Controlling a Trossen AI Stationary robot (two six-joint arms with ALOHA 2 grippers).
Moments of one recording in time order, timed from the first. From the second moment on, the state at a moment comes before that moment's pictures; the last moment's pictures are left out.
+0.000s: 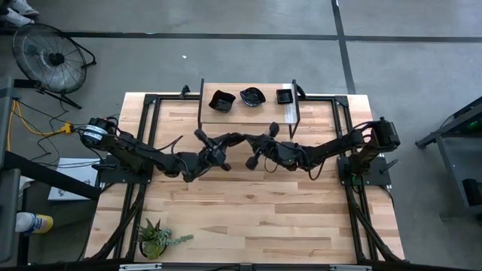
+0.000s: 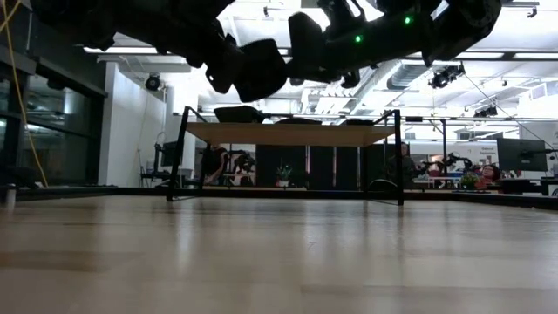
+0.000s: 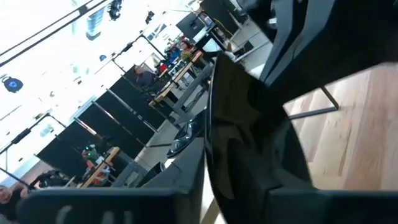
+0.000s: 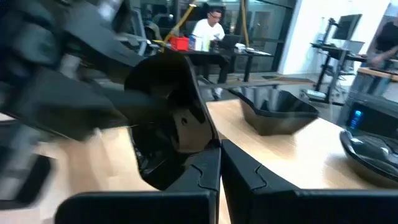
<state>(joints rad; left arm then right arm) -0.23 1.53 0.66 0.95 -1.05 0.76 0.09 1.68 0.78 0.86 0.63 -0.05</state>
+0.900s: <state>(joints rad) -0.41 1.37 0.66 0.77 -1.30 1.12 -0.11 1.32 0.78 0.36 0.41 -0.05</state>
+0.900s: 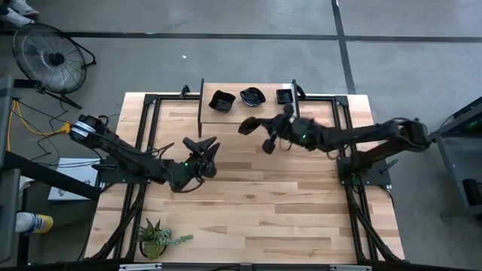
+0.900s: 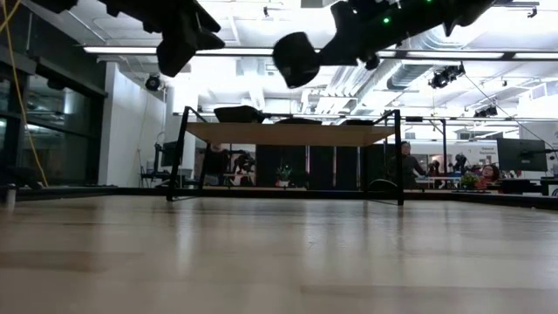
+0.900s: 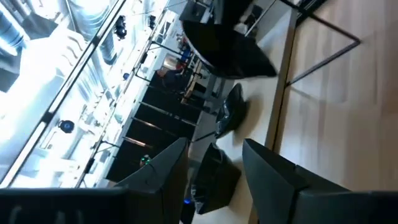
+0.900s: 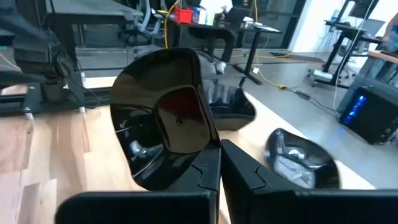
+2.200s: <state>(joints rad) -0.41 1.14 0.65 -0.25 -1.14 0.23 -0.64 1.74 1.89 -0.97 -0.16 -0.54</state>
